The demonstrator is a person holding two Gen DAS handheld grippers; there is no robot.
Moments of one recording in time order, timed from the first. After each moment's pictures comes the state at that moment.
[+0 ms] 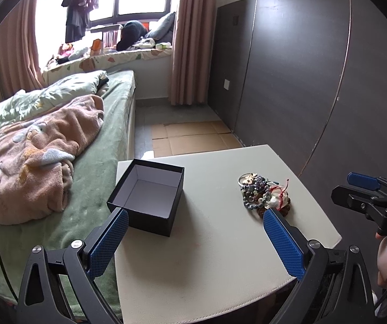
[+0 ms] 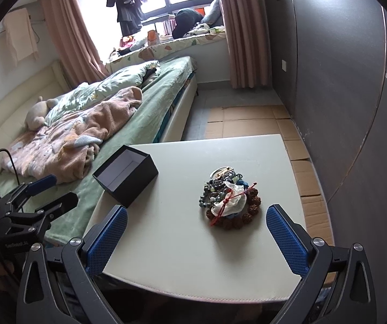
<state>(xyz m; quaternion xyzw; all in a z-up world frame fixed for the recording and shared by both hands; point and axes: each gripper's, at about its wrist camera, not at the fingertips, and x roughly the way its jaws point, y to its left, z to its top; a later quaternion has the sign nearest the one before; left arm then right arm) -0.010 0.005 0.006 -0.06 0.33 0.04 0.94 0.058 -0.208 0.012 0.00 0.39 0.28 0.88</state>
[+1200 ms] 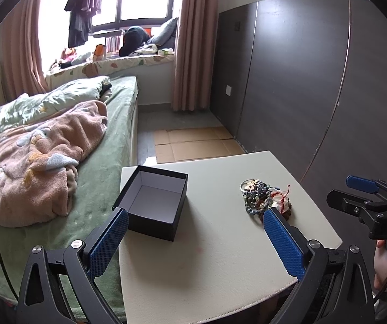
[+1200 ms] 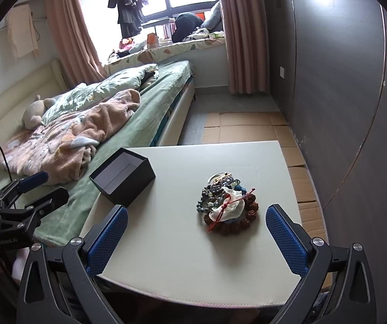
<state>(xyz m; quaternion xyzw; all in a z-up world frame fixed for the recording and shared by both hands) -0.015 0.009 0.012 -0.06 0.32 0.05 0.95 0.056 -0.201 0.015 -0.01 0.37 0.28 0.89</state>
